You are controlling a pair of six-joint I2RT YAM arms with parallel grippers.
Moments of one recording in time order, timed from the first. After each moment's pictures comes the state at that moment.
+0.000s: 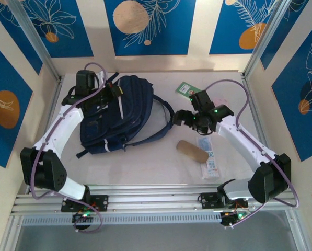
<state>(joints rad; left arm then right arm) -0.19 1.49 1.31 -0.41 0.51 -0.66 0.42 1.34 1.14 -0.89 -0.08 0.66</state>
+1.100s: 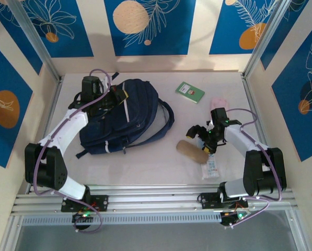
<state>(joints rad) -0.21 1.51 1.20 -0.23 0.57 -0.78 0.12 1.39 0.78 -0.70 -0.44 0.65</state>
